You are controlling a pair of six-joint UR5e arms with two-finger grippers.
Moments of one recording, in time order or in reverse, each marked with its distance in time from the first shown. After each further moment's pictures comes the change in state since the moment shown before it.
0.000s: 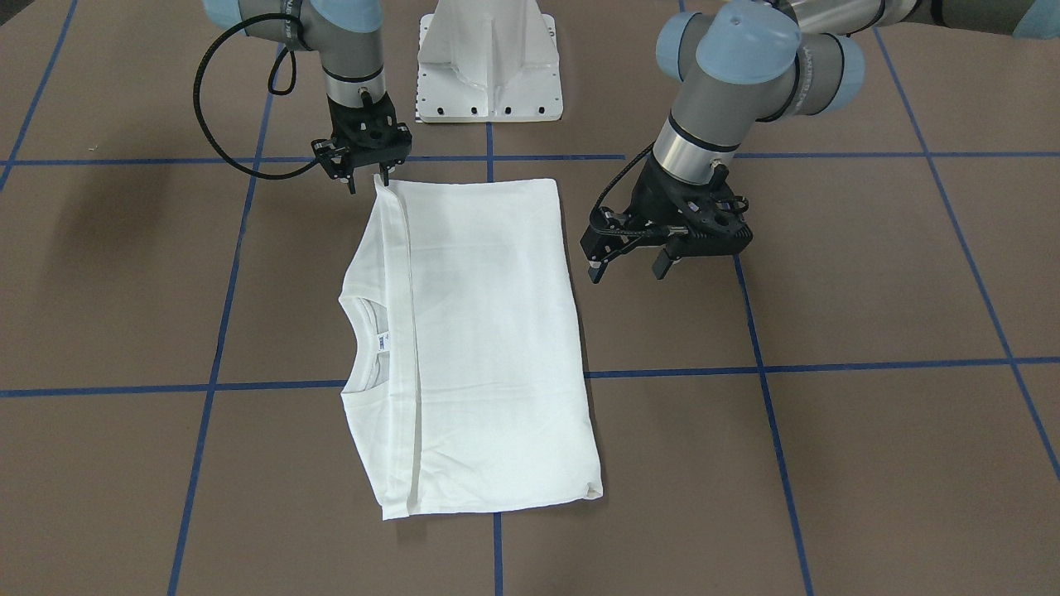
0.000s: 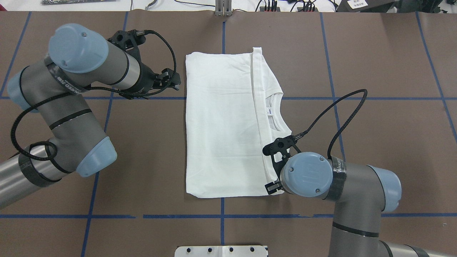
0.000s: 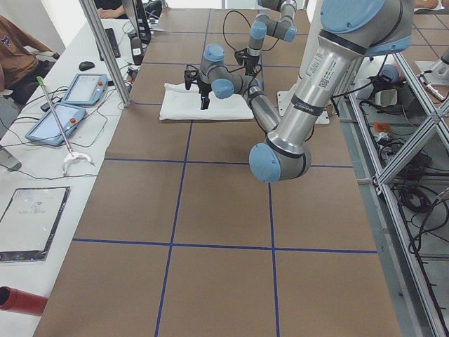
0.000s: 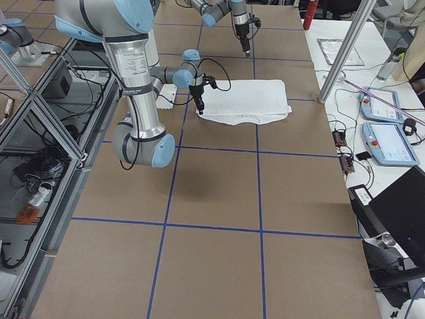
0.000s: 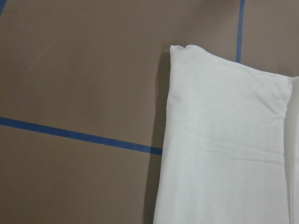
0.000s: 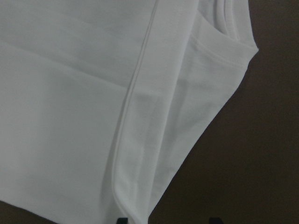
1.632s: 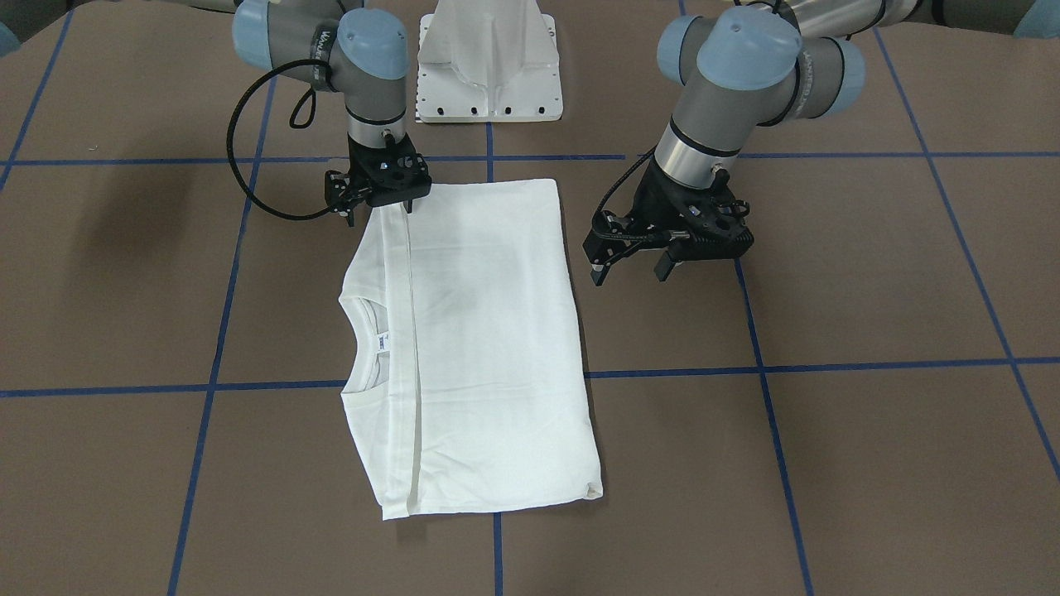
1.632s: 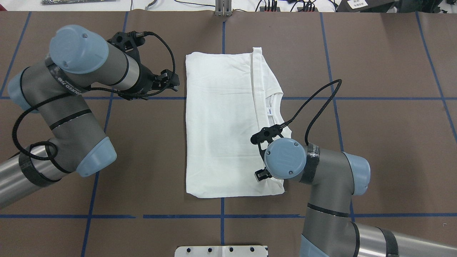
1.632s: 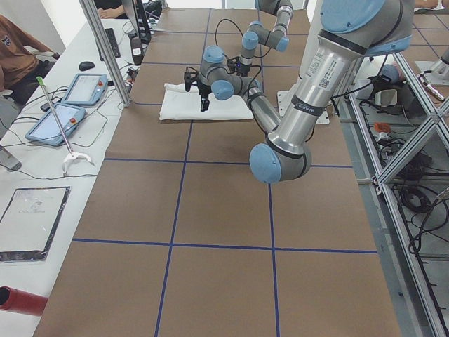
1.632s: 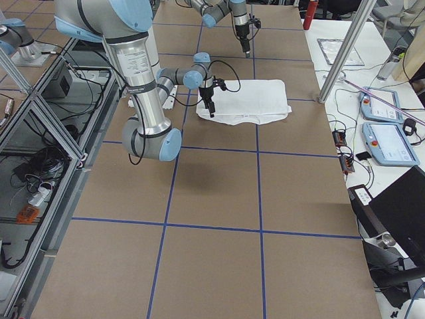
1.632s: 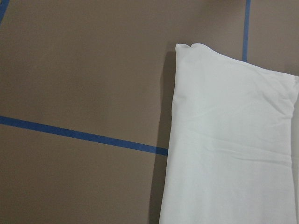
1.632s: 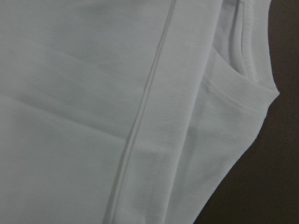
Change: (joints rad) left arm 0.000 0.005 0.008 -0.002 -0.001 0.003; right arm 0.034 0.100 -0.170 0.011 -0.005 -0.069
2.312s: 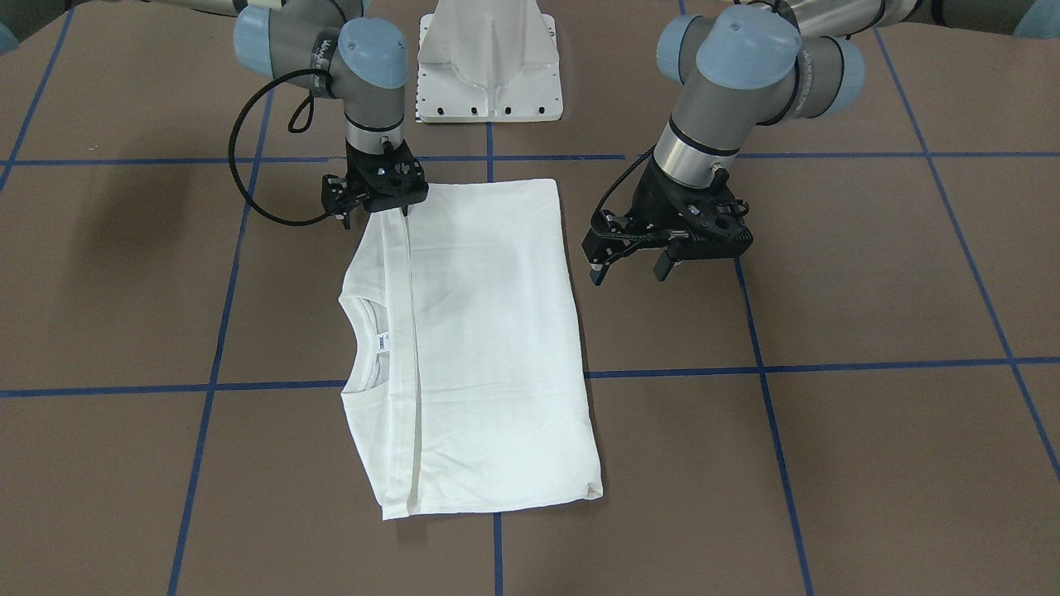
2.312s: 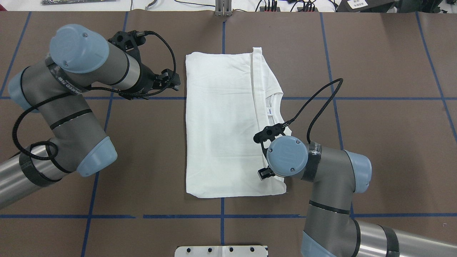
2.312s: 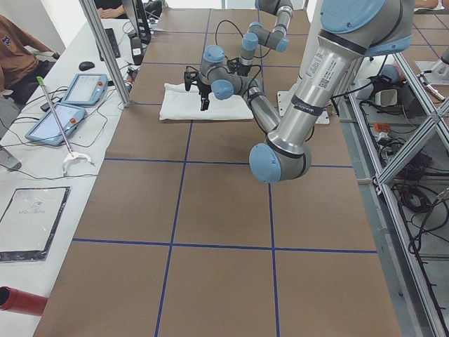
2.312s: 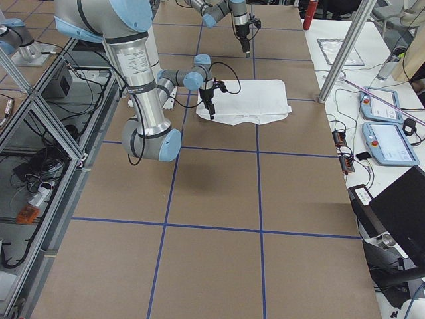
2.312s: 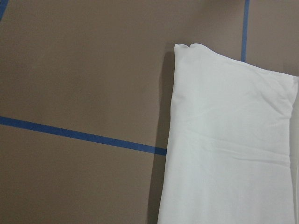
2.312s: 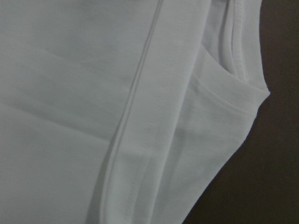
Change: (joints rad) left arm 0.000 -0.005 -0.002 0.002 0.000 -0.001; right arm 0.020 -0.013 -0.002 -0.001 0.004 -0.020
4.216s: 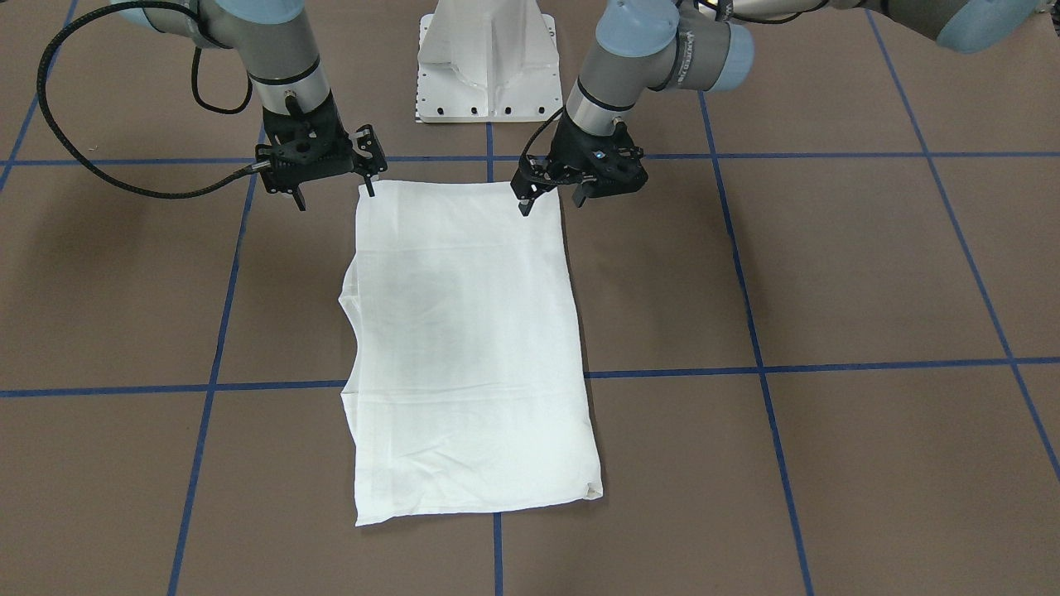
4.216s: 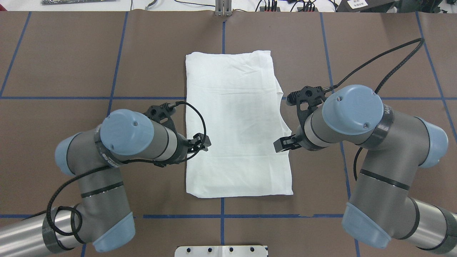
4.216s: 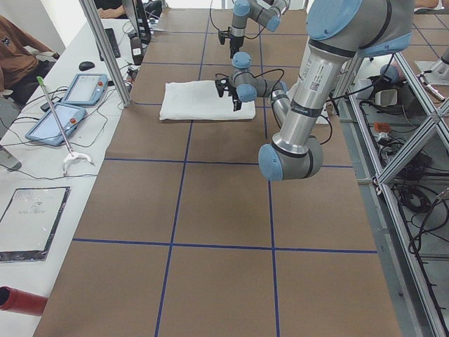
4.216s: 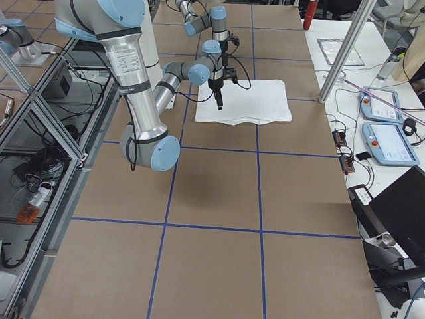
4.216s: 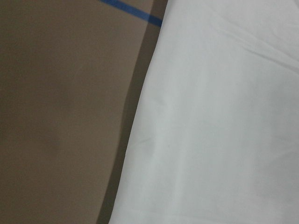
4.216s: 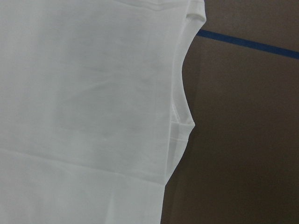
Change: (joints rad) left arm 0.325 0.043 -0.051 -0.034 0.130 -0.373; right arm 0.174 -0.092 0.241 0.033 0.187 0.087
